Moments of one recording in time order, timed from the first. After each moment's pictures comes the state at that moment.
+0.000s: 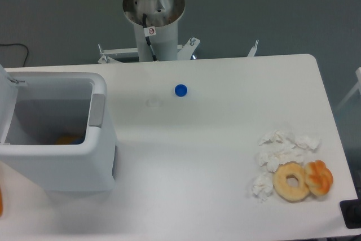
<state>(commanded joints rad) 1.94 -1.61 -1.50 -0.86 0.61 0.04</state>
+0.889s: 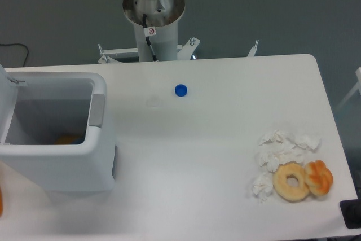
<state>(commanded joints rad) 1.92 -1.68 -1.49 -0.84 0.62 0.05</state>
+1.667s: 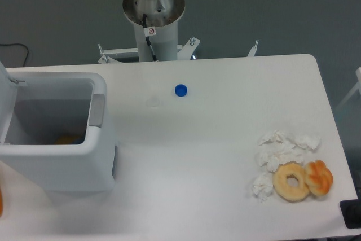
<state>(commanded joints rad) 1.96 -1.68 -1.50 -0.85 0.70 0.07</state>
